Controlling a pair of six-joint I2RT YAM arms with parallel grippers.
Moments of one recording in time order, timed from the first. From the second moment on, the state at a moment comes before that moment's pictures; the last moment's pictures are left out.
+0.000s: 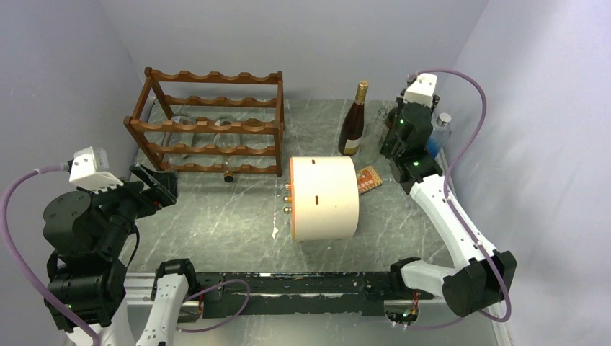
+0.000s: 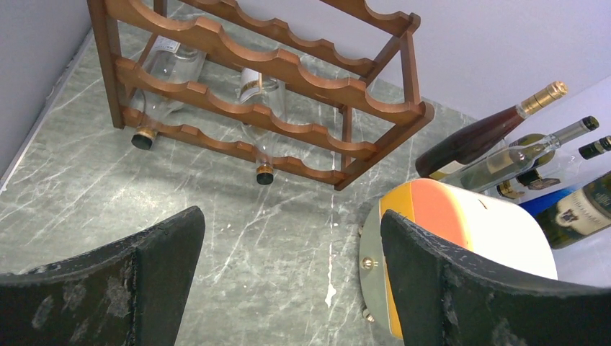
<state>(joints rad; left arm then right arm) 0.14 0.57 1.44 -1.08 0.16 -0.40 0.37 1.18 1.17 0.15 0.84 -0.32</state>
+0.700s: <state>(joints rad) 0.14 0.59 1.44 -1.09 0.20 -0.39 0.27 1.01 0.60 0.47 0.88 -0.08</state>
